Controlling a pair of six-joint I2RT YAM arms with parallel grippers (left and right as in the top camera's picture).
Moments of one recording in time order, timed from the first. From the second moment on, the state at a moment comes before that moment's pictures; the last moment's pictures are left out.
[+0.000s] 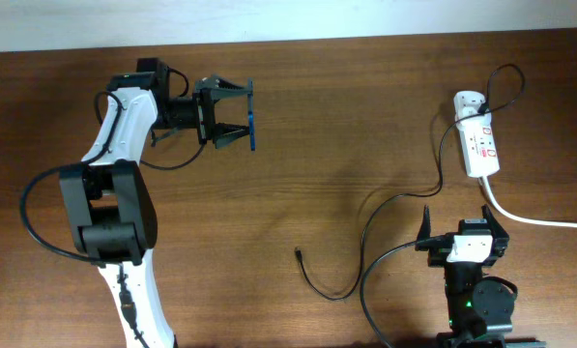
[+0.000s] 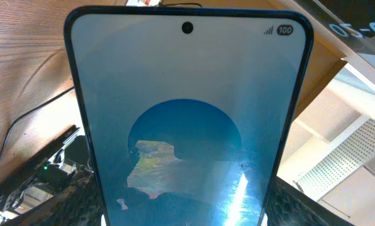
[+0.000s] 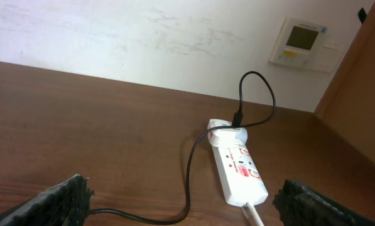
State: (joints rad) left arm 0.02 2.28 1.89 -1.14 1.52 -0.57; right arm 0.01 0.01 0.01 -0.06 0.11 -0.19
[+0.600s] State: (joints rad) left arm 0.02 2.28 1.89 -1.14 1.52 -0.57; right arm 0.01 0.01 0.01 -0.06 0.11 -0.19
